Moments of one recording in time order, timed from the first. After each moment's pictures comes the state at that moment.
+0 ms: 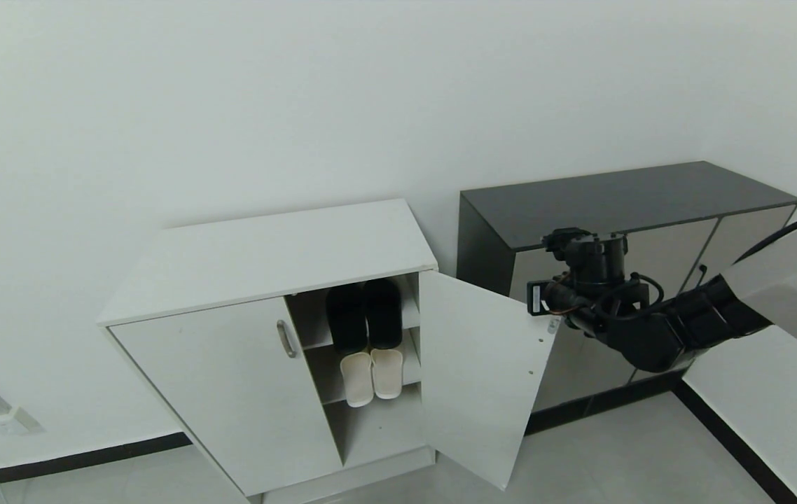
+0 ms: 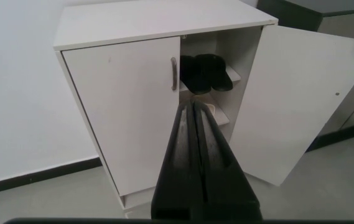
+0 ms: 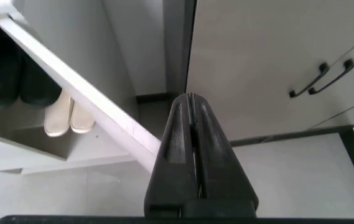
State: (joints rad) left arm 0.00 0.00 0.00 0.00 0.00 0.00; right arm 0.42 2.16 -1.21 -0.65 -0.27 0.09
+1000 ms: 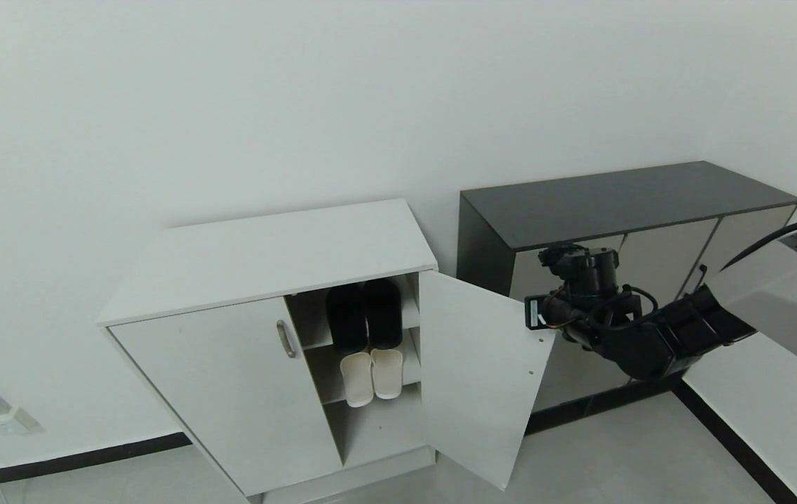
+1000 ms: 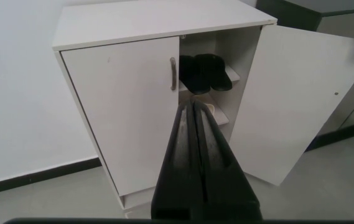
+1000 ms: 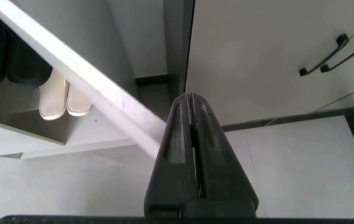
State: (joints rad) left arm 0.00 0.00 0.00 0.00 0.00 0.00; right arm 0.43 2.19 -1.19 -0.62 -0.27 0.11
